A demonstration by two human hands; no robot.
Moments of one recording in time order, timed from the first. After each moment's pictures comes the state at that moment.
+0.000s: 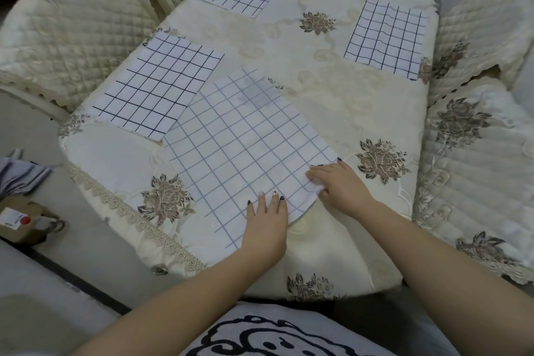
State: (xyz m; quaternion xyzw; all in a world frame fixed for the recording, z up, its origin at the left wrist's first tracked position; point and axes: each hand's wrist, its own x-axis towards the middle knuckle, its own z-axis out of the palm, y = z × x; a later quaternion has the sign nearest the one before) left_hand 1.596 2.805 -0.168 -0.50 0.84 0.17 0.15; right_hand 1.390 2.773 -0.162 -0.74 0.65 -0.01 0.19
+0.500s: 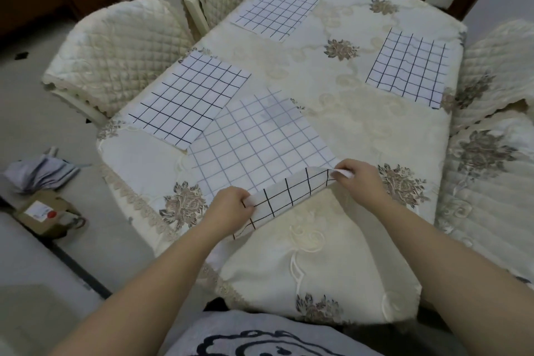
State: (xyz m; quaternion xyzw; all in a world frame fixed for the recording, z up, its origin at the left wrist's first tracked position) left_hand 1.677 2.740 -0.111 -0.62 0.70 0.34 -0.06; right_hand 1.385 2.732 -0.139 -0.58 0.72 -0.25 0.26
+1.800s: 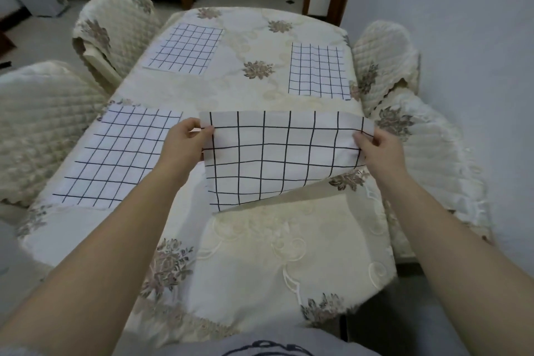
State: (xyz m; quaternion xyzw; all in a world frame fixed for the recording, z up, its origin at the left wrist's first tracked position) left_hand 1.648 2.605 -0.020 -0.48 0.58 0.57 -0.33; right_hand 1.345 2.778 -0.051 -0.28 0.77 -0.55 0.18
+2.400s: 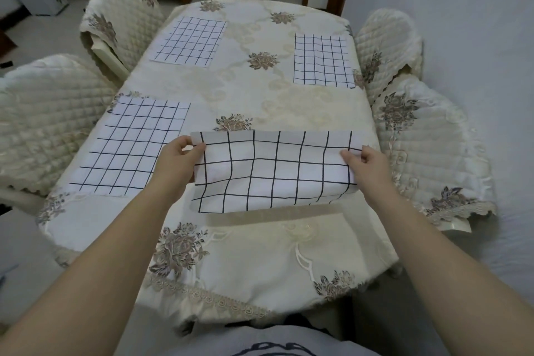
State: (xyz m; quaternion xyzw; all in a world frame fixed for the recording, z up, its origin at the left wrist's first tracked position) left_hand 1.704 2.627 -0.047 -0.51 0.56 0.59 -0.30; right_hand 1.406 2.806 -0.083 -0.24 0.77 -0.55 0.24
